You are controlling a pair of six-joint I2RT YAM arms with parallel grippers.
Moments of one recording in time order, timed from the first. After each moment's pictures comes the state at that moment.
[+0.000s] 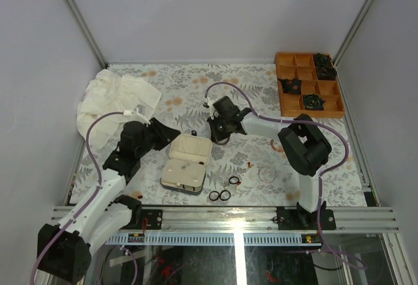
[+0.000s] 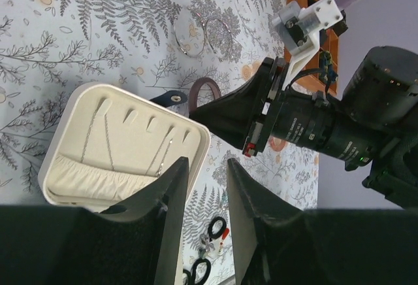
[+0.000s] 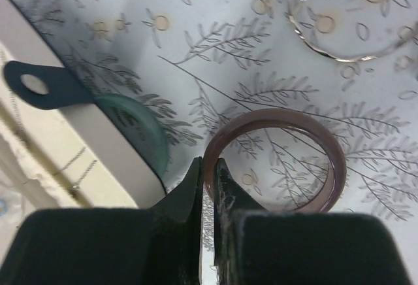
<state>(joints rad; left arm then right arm) -0.31 0.87 0.52 -0.07 0.20 -0.91 0.71 1.96 1.28 -0.29 -0.16 0.21</state>
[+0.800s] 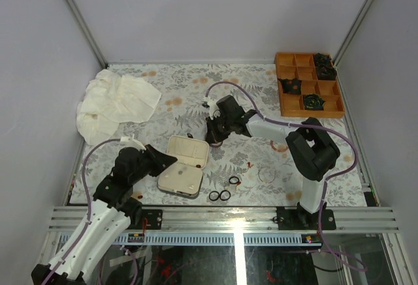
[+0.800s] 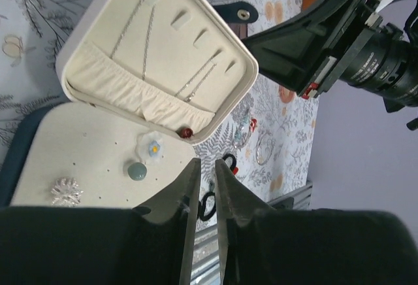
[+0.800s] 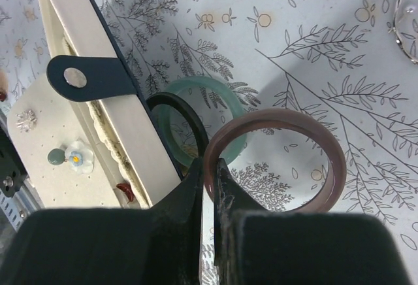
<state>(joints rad) -0.38 0.42 0.32 -0.39 0.20 -1.03 0.71 1.88 1.21 -0.20 -0.40 0.24</state>
